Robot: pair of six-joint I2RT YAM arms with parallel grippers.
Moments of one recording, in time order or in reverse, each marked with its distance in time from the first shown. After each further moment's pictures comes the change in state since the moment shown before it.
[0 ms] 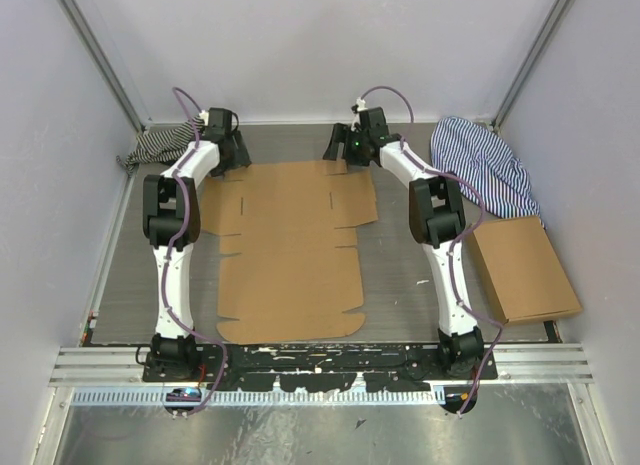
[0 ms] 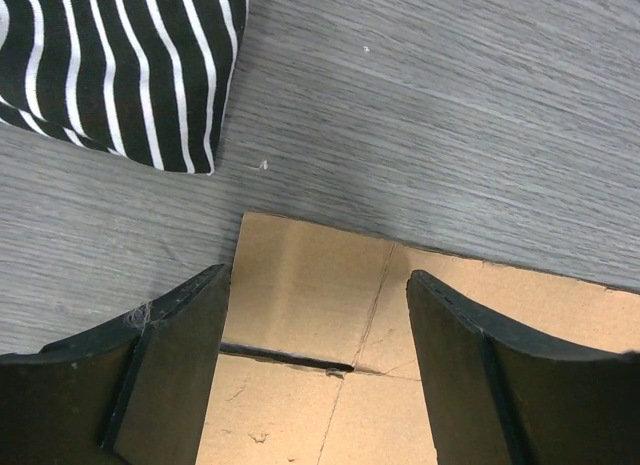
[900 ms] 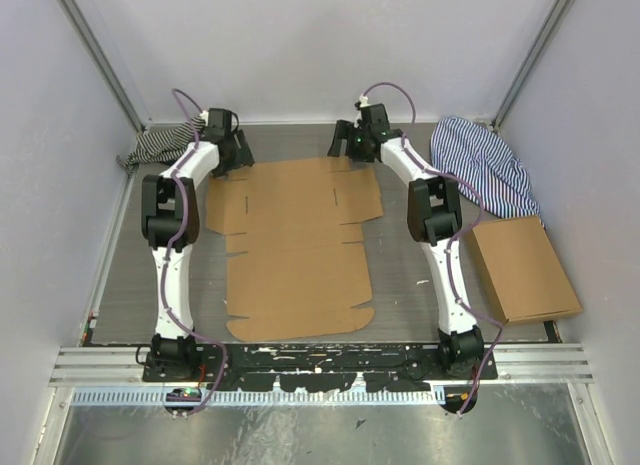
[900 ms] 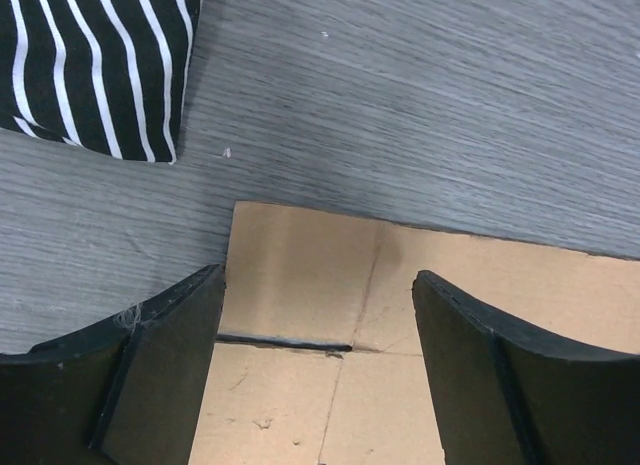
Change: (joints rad) left arm 0.003 -0.036 -0.047 0.048 0.055 -0.009; right arm -0.023 0.065 0.129 -0.084 0.061 -0.031
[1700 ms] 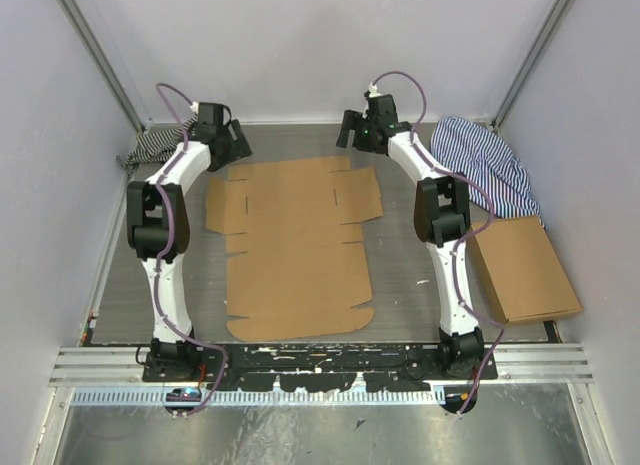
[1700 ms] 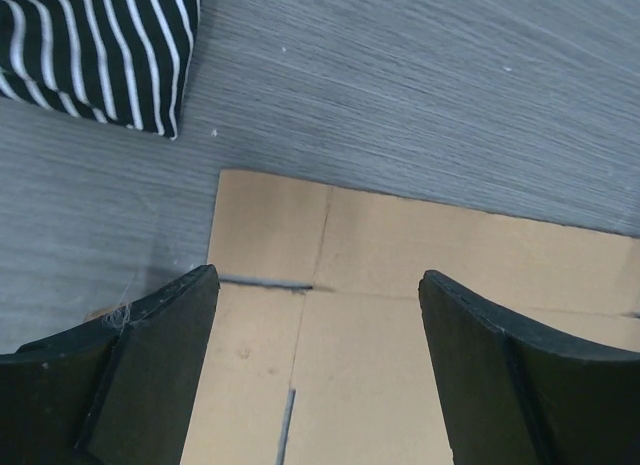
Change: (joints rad) left arm 0.003 -0.203 -0.145 0.056 0.030 -0.039; right arm -0.019 -0.104 -0.047 -0.028 0.088 -0.021
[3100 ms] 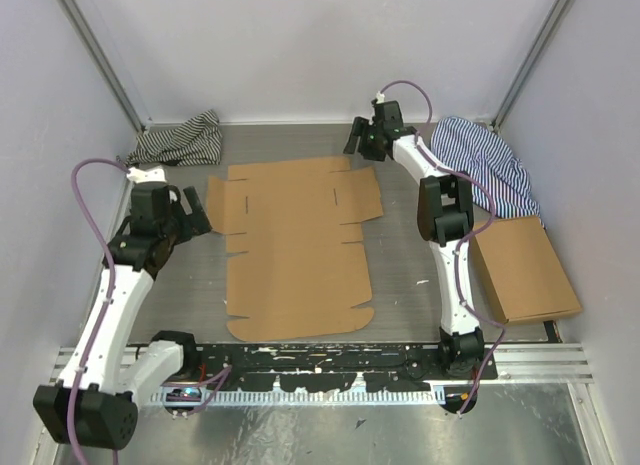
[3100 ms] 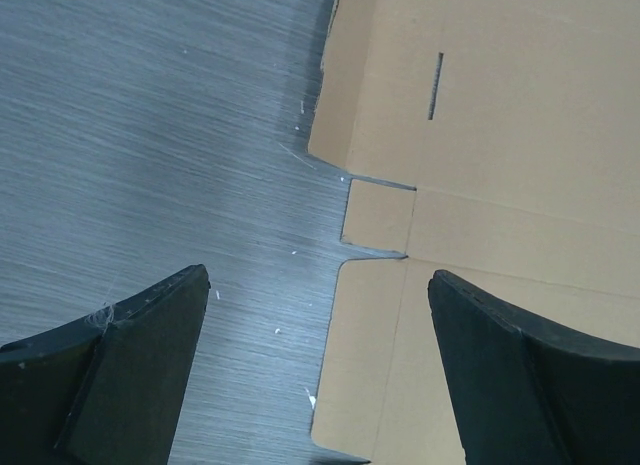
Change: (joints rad) left arm 0.009 -1.235 -0.864 -0.255 -0.127 0.117; right arm -0.028 0.016 -0.051 0.027 -0.058 0.065
